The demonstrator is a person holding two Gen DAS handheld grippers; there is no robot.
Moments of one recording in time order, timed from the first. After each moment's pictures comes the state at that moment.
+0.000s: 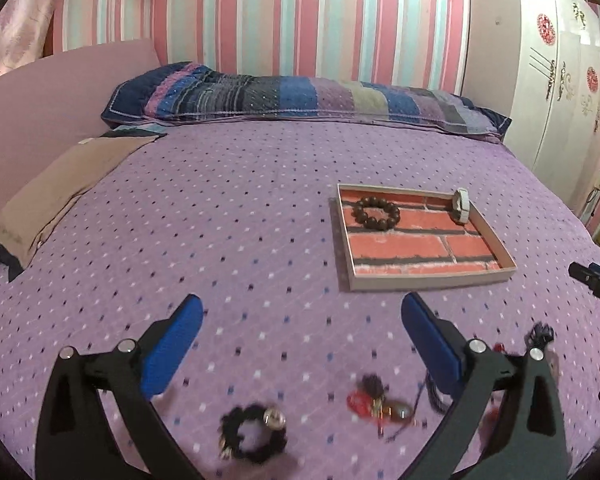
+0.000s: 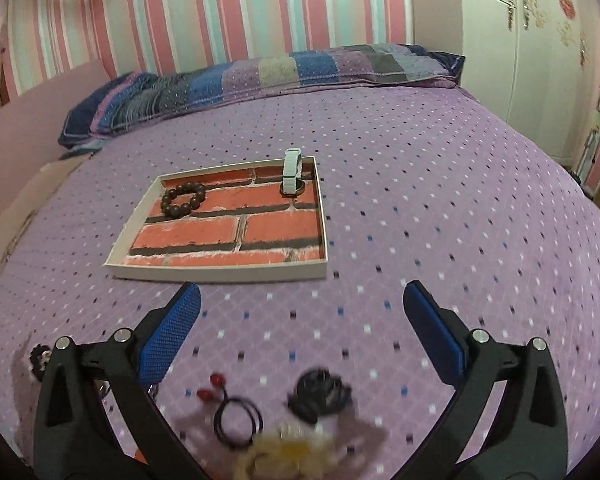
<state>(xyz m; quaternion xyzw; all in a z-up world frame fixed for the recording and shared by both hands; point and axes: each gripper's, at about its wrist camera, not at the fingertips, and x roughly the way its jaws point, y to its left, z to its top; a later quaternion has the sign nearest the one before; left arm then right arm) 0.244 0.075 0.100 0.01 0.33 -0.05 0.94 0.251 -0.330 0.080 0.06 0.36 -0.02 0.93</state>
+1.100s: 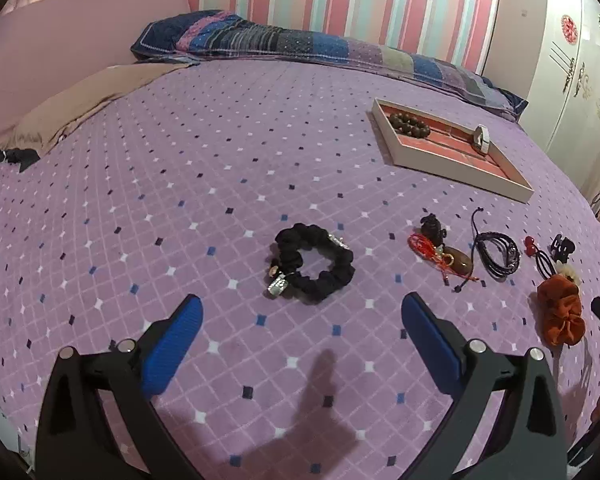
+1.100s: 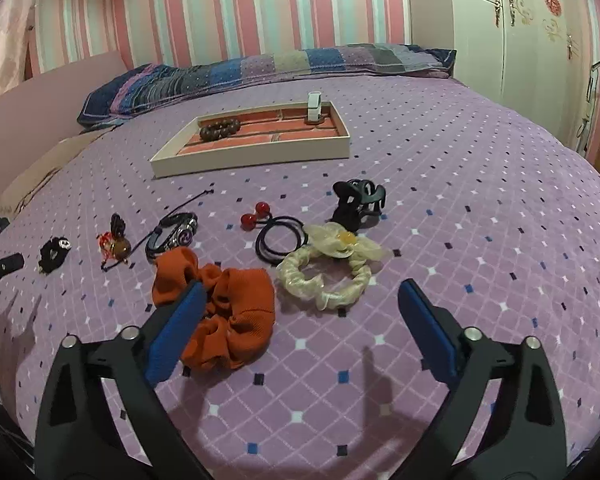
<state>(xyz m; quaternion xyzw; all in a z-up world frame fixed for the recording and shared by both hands) 0.151 0.139 -0.008 -0.04 0.39 -0.03 0.92 0.094 -0.263 -0.004 0.05 0.35 -0.02 0.94</state>
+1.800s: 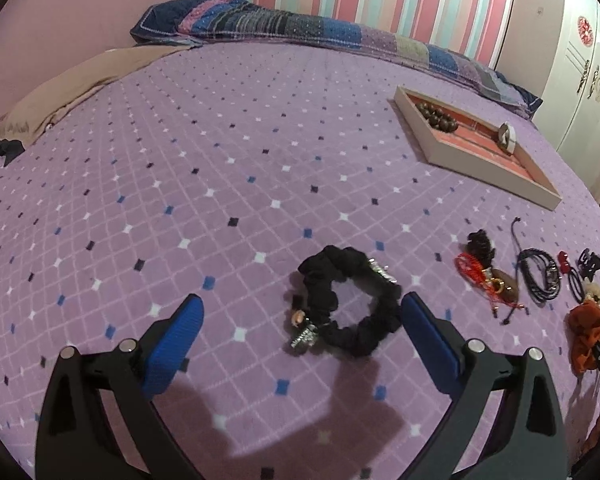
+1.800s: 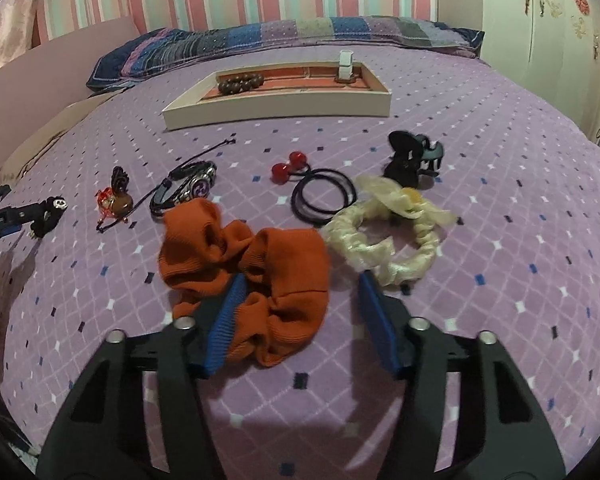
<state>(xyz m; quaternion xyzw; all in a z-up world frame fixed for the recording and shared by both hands) 0.208 0.156 -0.041 -0.05 0.42 -0.02 0.91 0.118 -0.234 -0.043 0.03 0.40 0.01 0.92</state>
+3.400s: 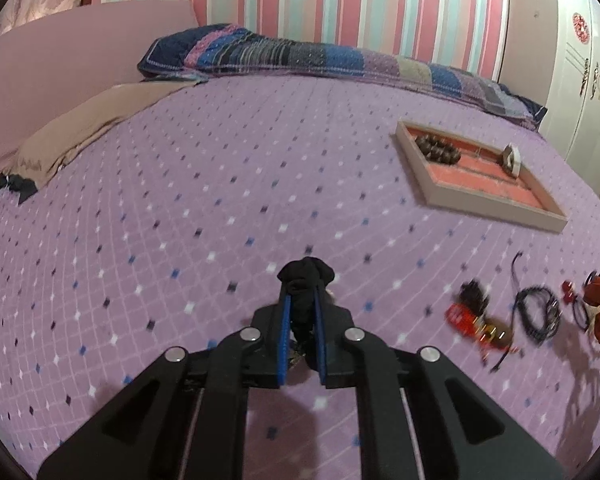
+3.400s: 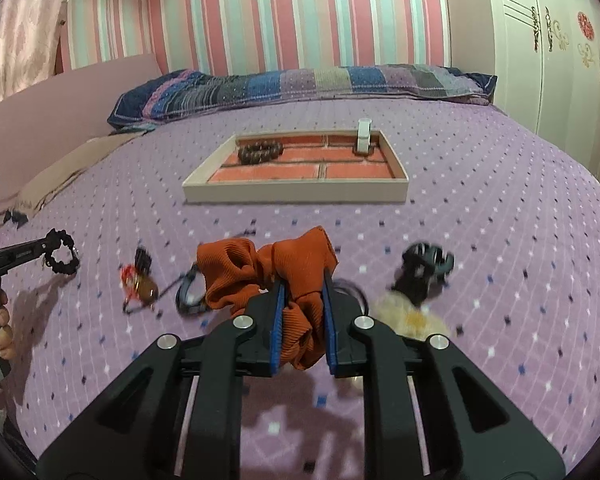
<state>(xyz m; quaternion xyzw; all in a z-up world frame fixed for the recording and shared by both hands) 0.224 0.134 0.001 -0.02 0.36 0.00 0.93 0.153 -0.238 0.013 0.04 0.31 0.04 0.95</state>
